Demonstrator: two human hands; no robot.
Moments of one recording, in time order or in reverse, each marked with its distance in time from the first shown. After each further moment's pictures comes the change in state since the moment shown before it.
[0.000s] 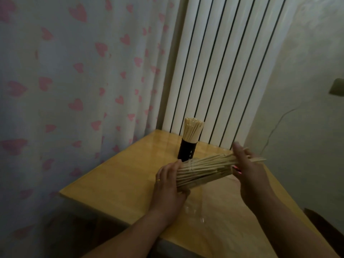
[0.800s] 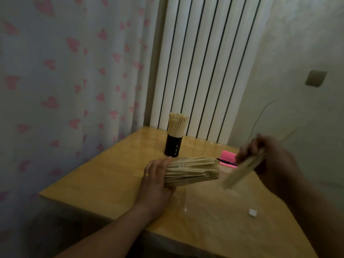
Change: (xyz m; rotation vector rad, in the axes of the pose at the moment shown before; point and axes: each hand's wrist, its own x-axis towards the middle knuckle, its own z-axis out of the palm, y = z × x) left_hand -0.004 0.005 0.001 0.084 -0.055 0.082; right_hand -0.012 -0.059 -0.081 0.059 -0.160 0.008
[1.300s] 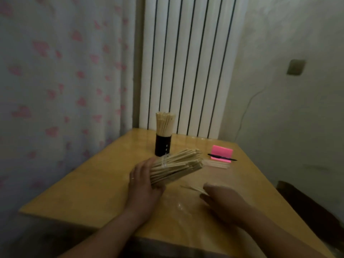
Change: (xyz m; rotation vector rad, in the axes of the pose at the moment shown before) left_hand 0.004 -0.002 0.002 -0.045 0.074 -0.041; right_hand -0.001 0.151 -0.010 -1.515 -0.439 -0.047
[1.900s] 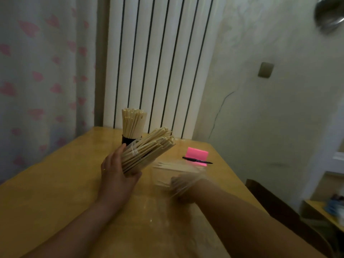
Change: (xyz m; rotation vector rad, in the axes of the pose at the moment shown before) left_hand 0.088 -0.023 0.066 -0.173 0.034 -0.137; right_hand 0.125 0.017 -0.015 -0.130 -0.345 0.096
